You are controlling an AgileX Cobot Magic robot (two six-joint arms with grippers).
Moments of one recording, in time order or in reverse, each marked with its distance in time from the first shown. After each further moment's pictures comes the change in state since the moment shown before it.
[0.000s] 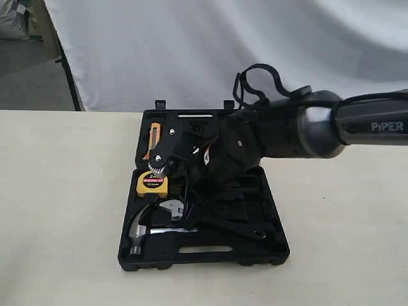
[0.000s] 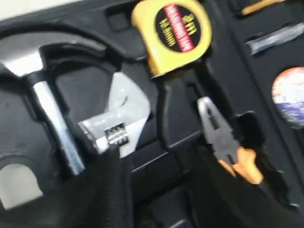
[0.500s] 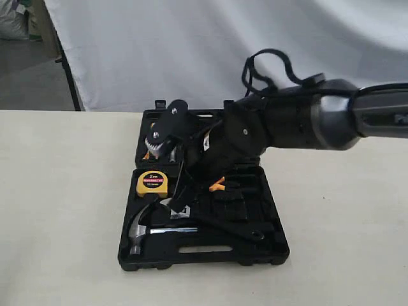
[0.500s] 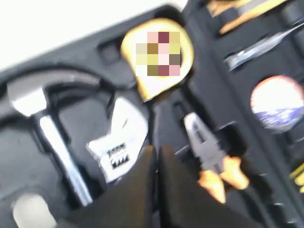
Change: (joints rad) left arm 0.000 0.000 0.000 0.000 0.000 0.000; right arm 0.002 -0.056 0.000 0.009 -0.030 0.111
